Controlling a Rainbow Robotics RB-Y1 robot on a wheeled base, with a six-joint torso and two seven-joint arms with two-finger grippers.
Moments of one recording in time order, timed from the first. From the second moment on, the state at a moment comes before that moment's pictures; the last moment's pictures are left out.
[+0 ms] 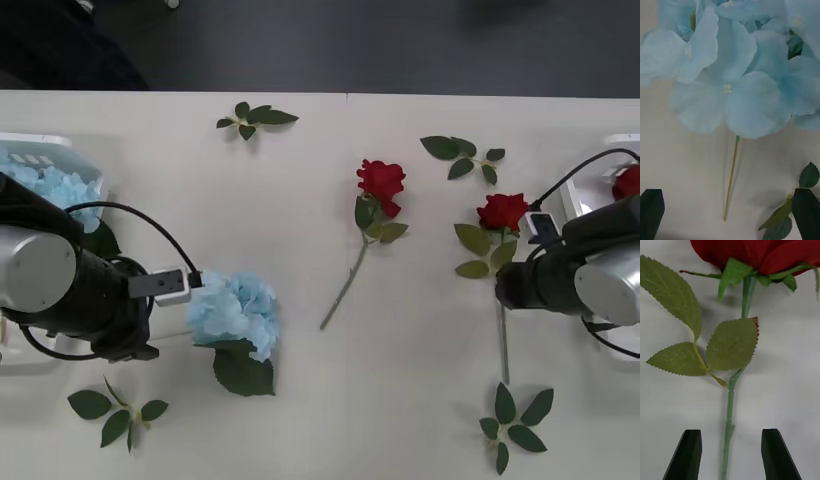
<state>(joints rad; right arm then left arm) -0.21 -0.84 0.36 -1.81 -0.68 1.21 1.08 -0.12 0.44 0.01 -2.02 0.59 1.76 -2.61</state>
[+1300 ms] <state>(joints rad) -0.29 -0.76 0.46 -1.62 -0.60 1.12 1.08 -0.12 0.38 -0.10 -1.77 0.50 1.53 -2.61</state>
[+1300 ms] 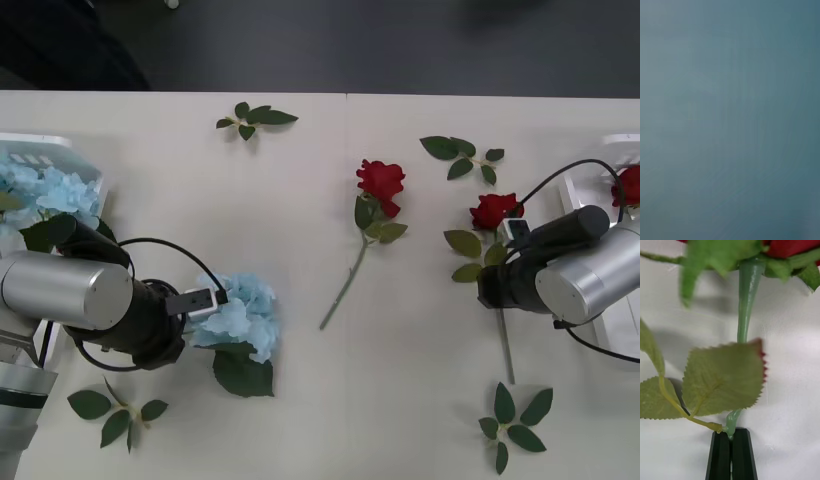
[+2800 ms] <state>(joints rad) 0.06 -0.96 -0.39 -2.01 -0.77 1.43 1.08 0.09 0.38 0.79 -2.32 0.95 1.62 -2.10</state>
